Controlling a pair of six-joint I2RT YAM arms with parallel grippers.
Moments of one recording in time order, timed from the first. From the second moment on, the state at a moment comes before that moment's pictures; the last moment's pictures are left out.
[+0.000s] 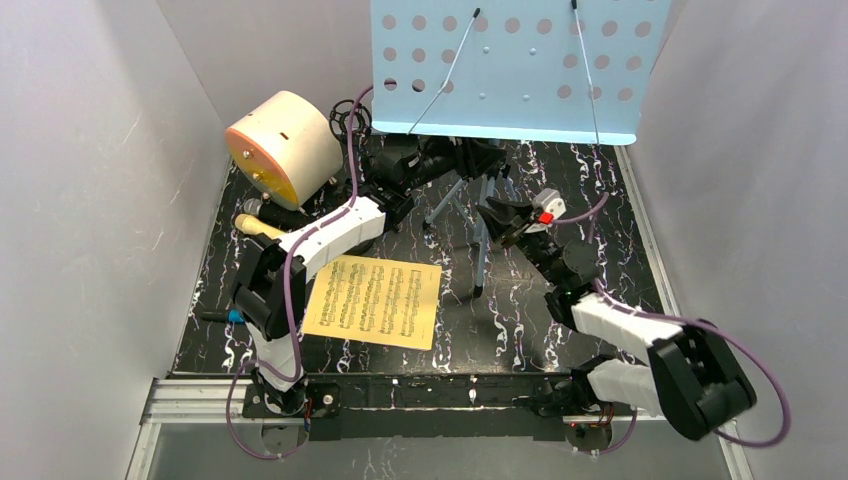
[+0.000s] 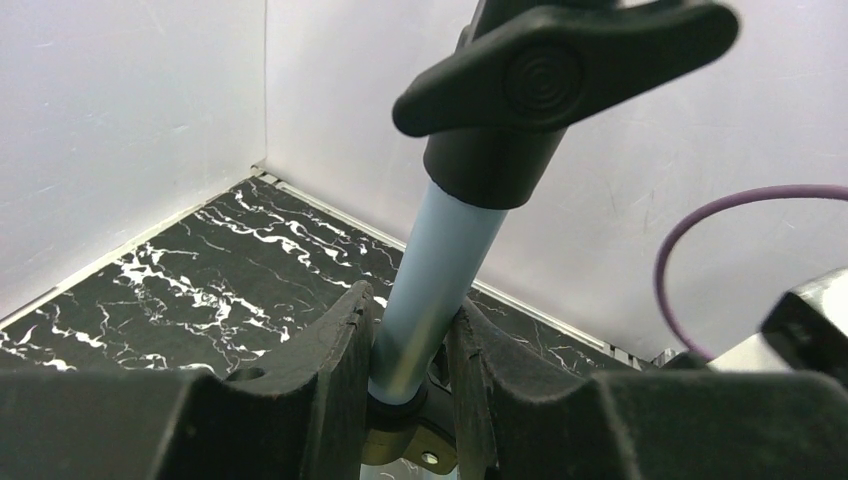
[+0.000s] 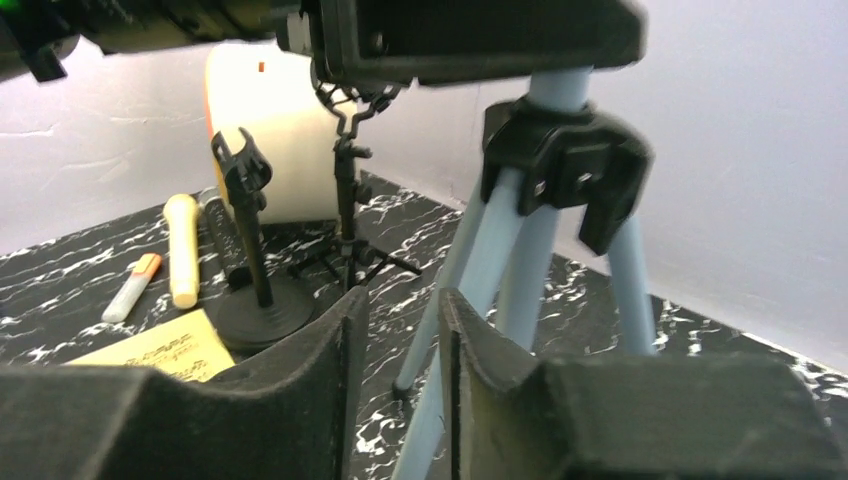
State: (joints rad) left arm -0.69 1.82 1.46 0.54 0.44 -0.35; right arm 0.51 1.21 0.38 1.16 -0.25 0.07
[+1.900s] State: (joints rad) left arm -0.66 1.79 1.32 0.82 0.60 -0.56; right arm 0.42 1.25 0.32 1.18 -0.40 0.22
